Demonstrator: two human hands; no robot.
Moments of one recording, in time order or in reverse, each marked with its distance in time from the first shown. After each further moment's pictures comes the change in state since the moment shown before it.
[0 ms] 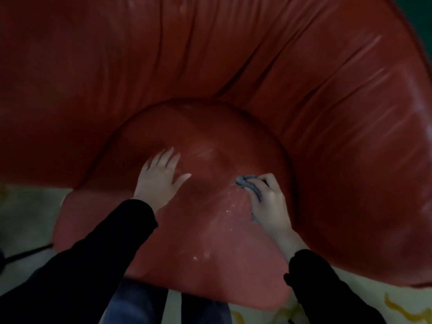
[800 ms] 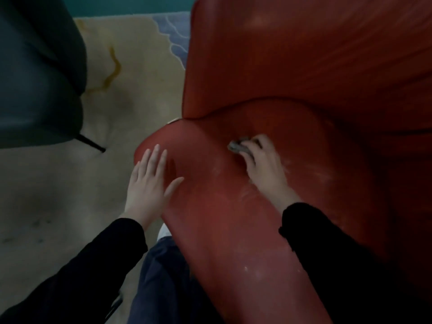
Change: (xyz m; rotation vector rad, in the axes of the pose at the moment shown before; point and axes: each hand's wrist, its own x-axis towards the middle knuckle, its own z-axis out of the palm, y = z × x) left_hand -0.188 -0.152 0.134 -0.195 0.314 -0.747; right_hand 0.054 -0.136 0.223 -0.211 -0.322 -0.804
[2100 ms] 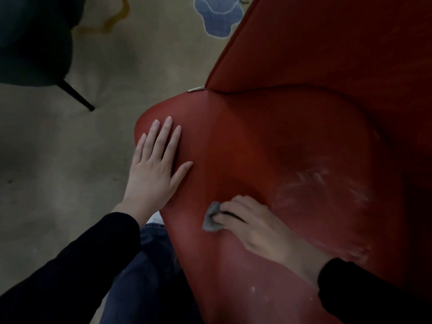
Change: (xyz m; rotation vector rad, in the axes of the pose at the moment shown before) left_hand 0.015 -0.019 0.056 -0.074 0.205 0.037; right_hand -0.072 -0.014 0.050 0.041 -0.478 -0.749
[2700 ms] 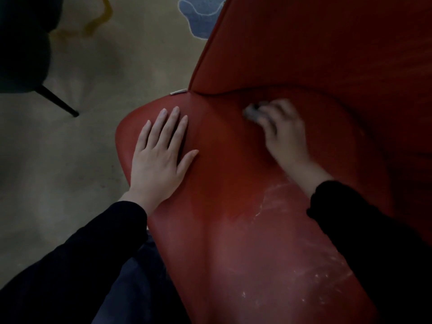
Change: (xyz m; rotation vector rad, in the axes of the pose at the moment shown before) left_hand 0.036 0.026 0.009 0.068 0.099 0.067; right_hand 0.049 0.135 -0.055 -0.179 0.454 0.554
